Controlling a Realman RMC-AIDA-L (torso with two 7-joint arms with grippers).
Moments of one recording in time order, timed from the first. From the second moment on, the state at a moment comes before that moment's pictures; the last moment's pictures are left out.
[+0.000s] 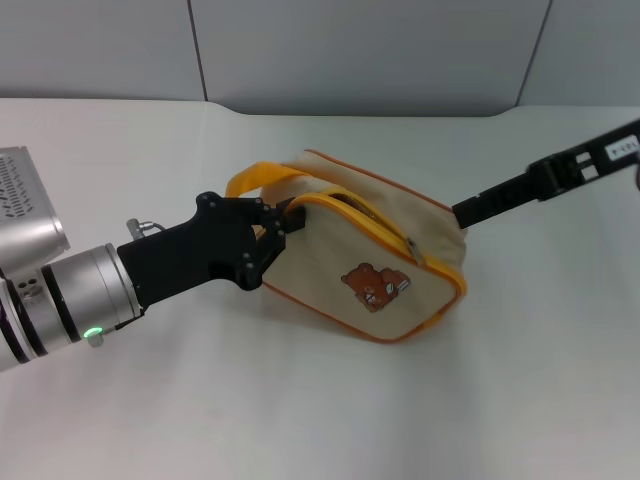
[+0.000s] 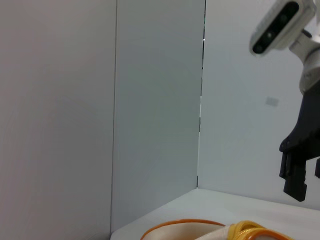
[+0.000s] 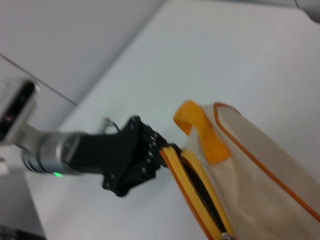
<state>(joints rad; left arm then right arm) -0.61 -2.08 0.60 0.24 1.77 1.45 -0.81 0.85 1.91 -0.82 -0.90 -2.25 -1.83 2.40</state>
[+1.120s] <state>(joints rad) -0.62 -2.08 0.59 0.24 1.77 1.43 -0.88 1.18 2.08 -1.17 -1.05 -2.73 -1.82 2.68</state>
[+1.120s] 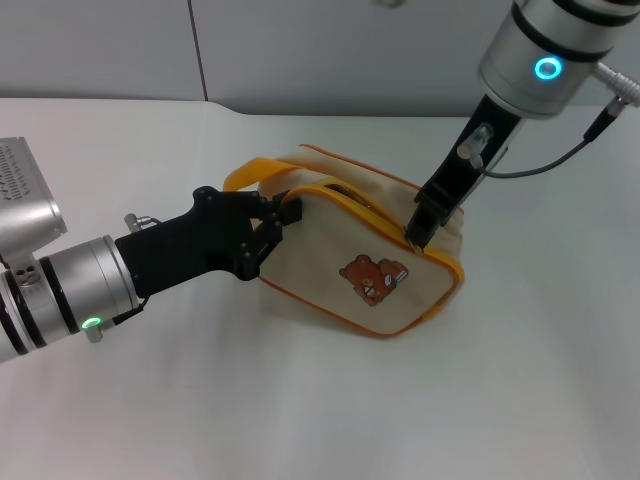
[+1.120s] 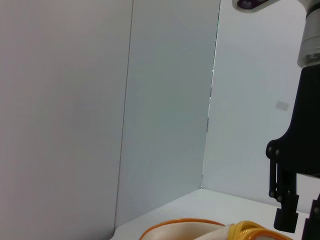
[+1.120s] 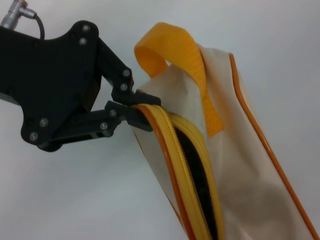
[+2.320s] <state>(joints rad) -0.62 -2.08 0.60 0.25 1.77 1.43 -0.89 1.14 2.08 -1.19 -1.03 -2.69 -1.77 2.69</state>
